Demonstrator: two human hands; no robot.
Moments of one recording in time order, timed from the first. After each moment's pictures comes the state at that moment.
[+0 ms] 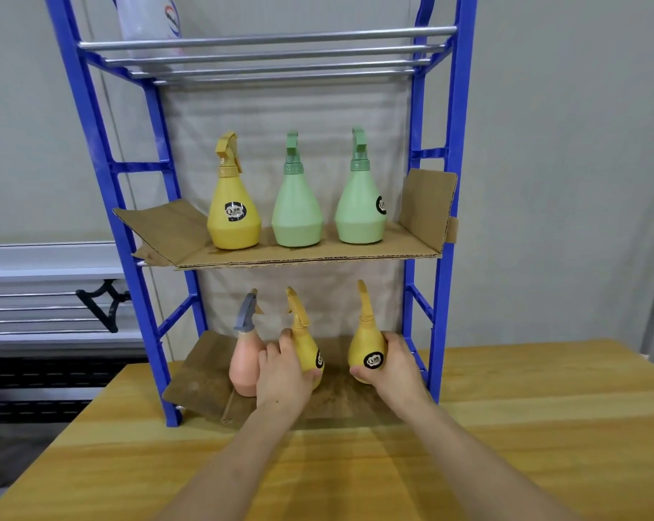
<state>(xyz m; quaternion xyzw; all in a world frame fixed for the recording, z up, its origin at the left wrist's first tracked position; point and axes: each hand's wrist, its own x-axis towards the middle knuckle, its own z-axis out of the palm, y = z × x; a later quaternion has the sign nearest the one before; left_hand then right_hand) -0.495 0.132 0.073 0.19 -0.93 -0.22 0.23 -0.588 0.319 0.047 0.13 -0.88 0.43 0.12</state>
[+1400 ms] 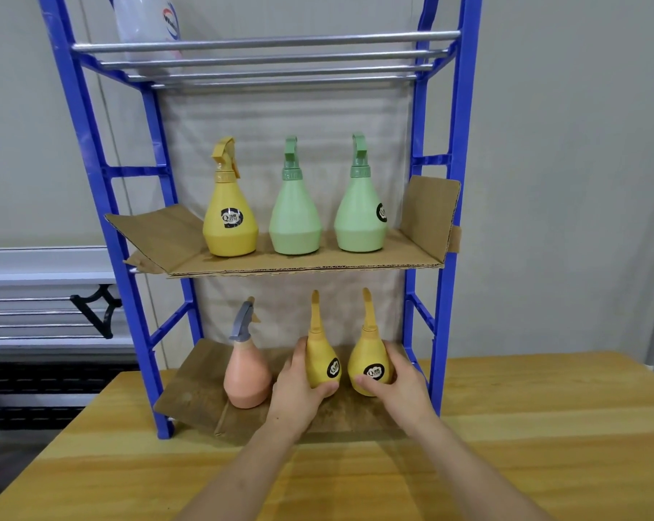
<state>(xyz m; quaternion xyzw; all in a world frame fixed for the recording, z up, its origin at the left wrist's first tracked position) -0.516 0.139 0.053 0.12 -0.89 -0.37 0.23 -0.596 0.334 0.030 0.20 -0.82 0.53 0.10</state>
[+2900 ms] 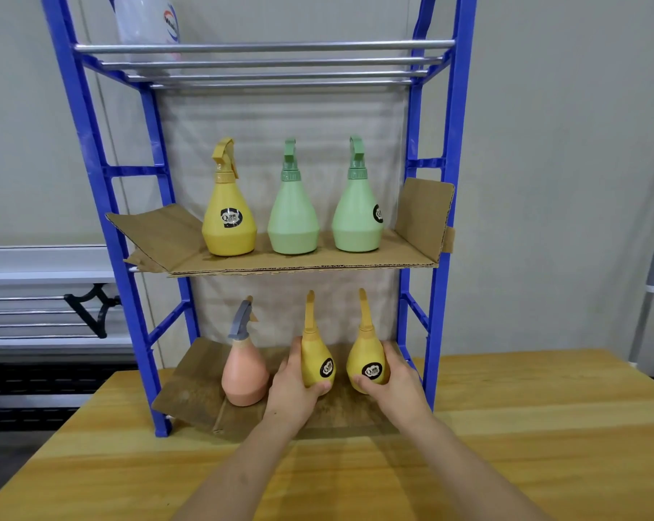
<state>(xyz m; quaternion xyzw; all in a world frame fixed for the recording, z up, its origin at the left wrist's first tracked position) -0.517 0.135 0.047 0.13 -0.89 -0.39 0.21 -0.579 0.332 0.044 0.16 -0.87 0.45 0.12</state>
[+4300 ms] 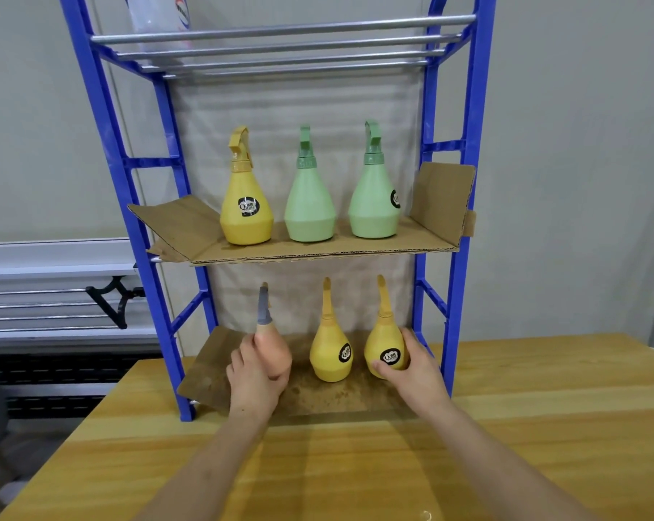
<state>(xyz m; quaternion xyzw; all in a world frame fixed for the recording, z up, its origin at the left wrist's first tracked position) -0.474 0.064 0.045 0.25 -0.87 -0.33 0.26 -0.570 0.333 0.047 0.16 -0.85 0.50 0.10</state>
